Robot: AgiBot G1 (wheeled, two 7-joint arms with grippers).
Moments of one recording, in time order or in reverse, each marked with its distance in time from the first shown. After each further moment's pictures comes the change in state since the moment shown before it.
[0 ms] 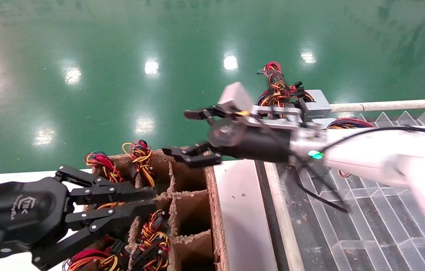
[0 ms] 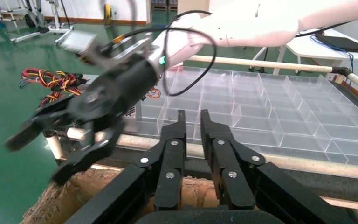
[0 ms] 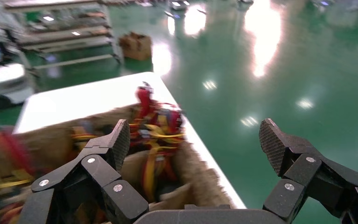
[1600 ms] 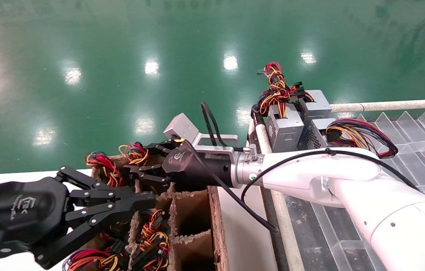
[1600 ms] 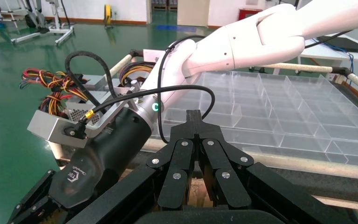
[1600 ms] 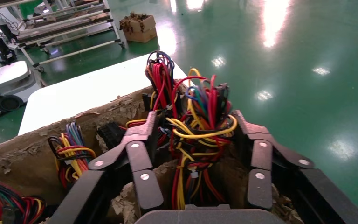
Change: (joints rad) left arm 0.000 0.000 0.000 0.000 0.000 0.000 0.000; right arm -0.049 -0.134 -0.432 0.075 0.273 0.310 0.086
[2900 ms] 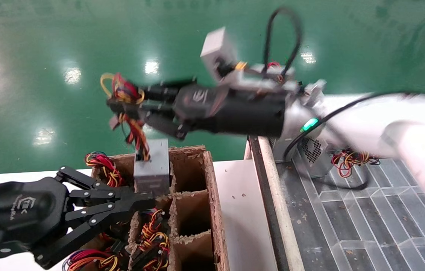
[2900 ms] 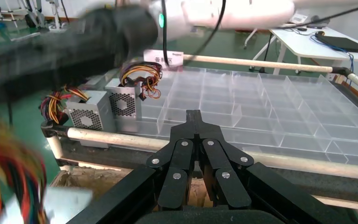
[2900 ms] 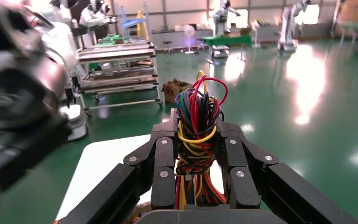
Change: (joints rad) left arm 0.000 0.000 0.000 0.000 0.000 0.000 0.000; right arm 0.234 0.093 -0.033 -0.149 0.272 -0.443 -0.095
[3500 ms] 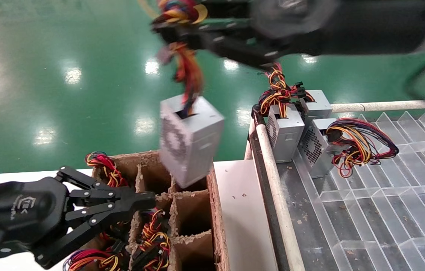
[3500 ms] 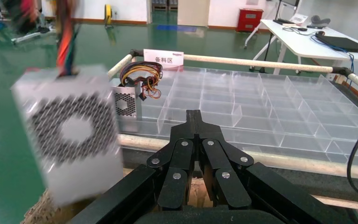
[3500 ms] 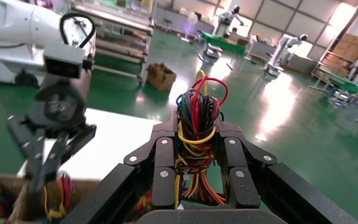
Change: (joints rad) left arm 0.000 0.000 0.000 0.000 0.000 0.000 0.000; right arm 0.269 0.290 -0.058 0.221 -0.018 -0.086 0.038
